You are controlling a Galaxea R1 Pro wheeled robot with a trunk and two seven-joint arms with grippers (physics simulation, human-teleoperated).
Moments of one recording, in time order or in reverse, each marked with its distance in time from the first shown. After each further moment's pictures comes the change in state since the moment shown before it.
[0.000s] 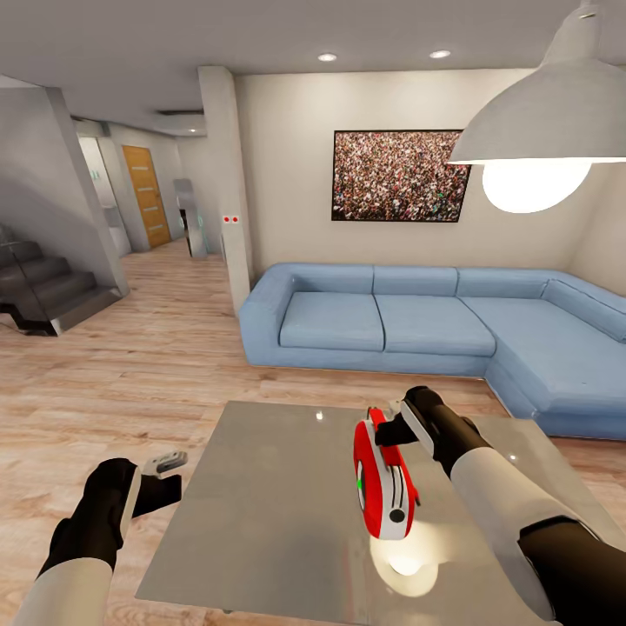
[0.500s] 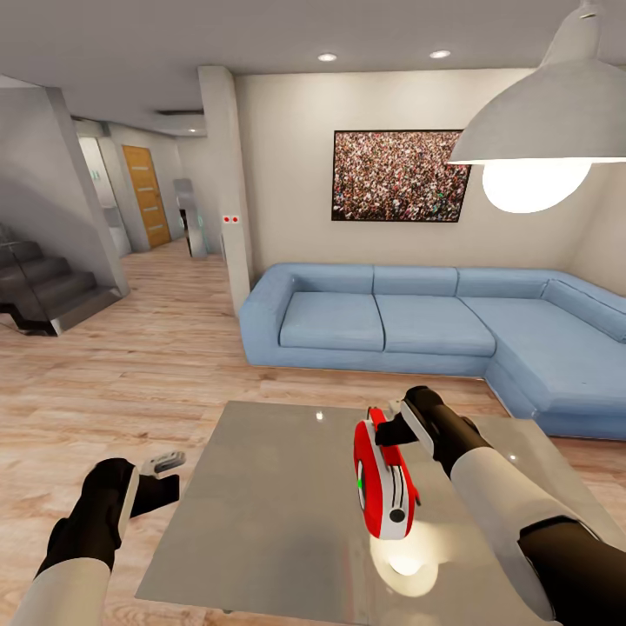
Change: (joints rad) left arm 0.000 0.007 0.002 -0.001 -0.001 0.000 0.000; right arm 0.000 0.000 0.000 -0.001 0.001 0.000 -0.001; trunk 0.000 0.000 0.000
